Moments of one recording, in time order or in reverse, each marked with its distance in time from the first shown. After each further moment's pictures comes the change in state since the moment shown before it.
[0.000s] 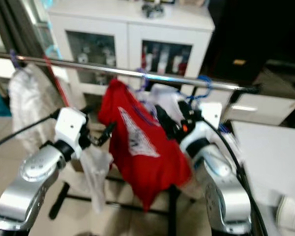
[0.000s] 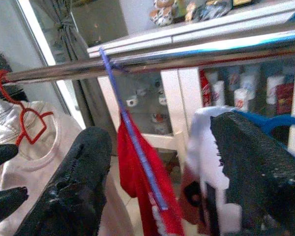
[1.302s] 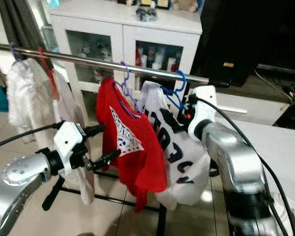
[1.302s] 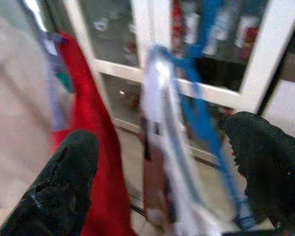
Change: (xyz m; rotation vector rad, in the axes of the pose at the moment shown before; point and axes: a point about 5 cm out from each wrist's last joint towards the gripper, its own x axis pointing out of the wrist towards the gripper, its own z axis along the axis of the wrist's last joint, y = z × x) left arm -0.024 -0.006 -0.007 0.001 0.066 -0.419; right arm 0.035 -0.045 0.006 -0.135 0.377 -0.046
